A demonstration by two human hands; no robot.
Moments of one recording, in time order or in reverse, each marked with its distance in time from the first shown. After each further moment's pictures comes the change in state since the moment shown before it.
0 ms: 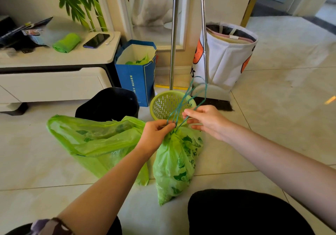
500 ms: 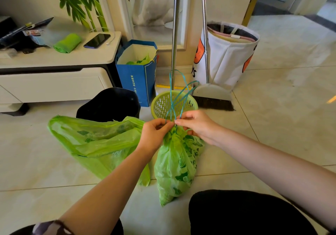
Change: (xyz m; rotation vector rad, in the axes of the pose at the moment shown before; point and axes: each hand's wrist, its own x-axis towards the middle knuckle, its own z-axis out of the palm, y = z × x) left_hand 0.004 -0.004 -0.003 -0.034 0.086 0.006; right_hand 0.005 0.010 0.026 -0.162 -0.043 0.009
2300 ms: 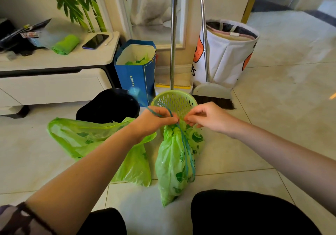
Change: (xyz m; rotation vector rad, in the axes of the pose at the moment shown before) left_hand 0.020 0.053 -0.015 0.239 -0.370 0.028; right_hand -0.017 -0.020 -0.041 -0.399 -0.067 -0.264
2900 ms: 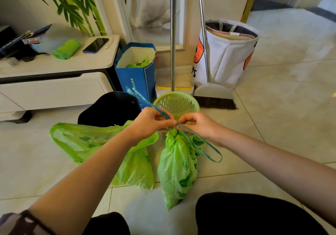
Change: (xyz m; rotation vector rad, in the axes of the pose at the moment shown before) left_hand -0.002 -0.002 -0.011 0.086 0.009 0.013; right_hand 0.015 0.006 0.036 0.235 -0.017 0.050
